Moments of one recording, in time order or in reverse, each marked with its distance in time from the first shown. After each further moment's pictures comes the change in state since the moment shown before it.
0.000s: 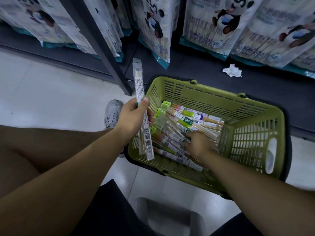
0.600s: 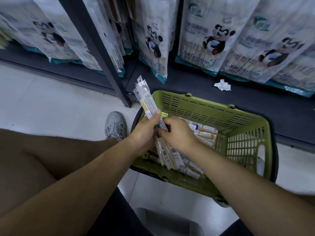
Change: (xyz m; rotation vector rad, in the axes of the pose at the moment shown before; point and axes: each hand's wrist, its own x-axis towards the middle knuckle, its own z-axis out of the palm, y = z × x) left_hand -0.016 0.007 0.031 -0.322 -0.174 -0.200; right_hand -0.025 -0.115 -0.101 0.405 0.152 -0.296
